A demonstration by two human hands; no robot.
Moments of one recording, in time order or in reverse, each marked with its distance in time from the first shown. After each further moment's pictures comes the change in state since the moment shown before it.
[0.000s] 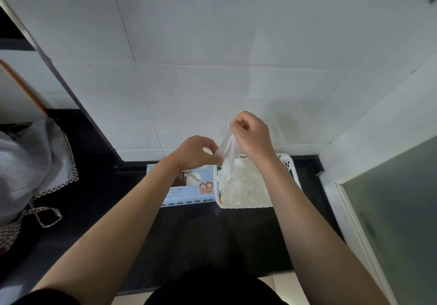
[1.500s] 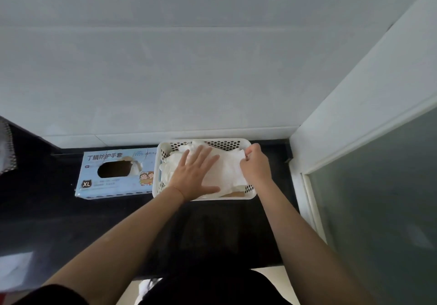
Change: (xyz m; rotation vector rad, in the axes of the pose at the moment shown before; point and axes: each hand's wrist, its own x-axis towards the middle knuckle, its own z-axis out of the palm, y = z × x) left_hand 0.070 -0.007 0.216 0.840 -0.022 0.101; right_hand 0.018 0.233 -0.109 -0.370 -0.121 0.375
